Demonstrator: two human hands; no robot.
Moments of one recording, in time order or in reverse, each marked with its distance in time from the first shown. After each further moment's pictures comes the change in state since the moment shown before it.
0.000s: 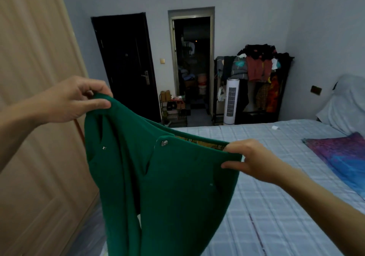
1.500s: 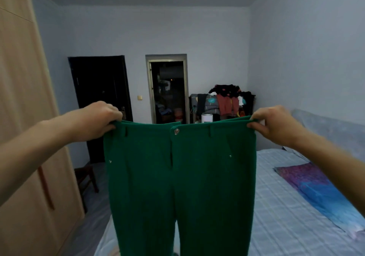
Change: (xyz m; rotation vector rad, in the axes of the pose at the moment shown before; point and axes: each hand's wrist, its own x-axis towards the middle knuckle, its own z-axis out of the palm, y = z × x) left_hand 0.096 -0.009 -0.010 0.868 -0.038 0.354; right_hand 0.022 0.037 -0.171 -0.519 0.356 0.279
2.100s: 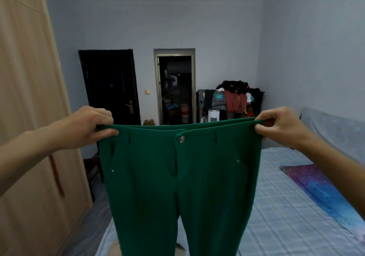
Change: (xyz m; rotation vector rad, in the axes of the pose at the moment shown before) left_hand -0.055 0.010 0.005 -0.301 0.082 -0.055; right_hand -0.012 -0.012 0.013 0.573 -0.060 0.222
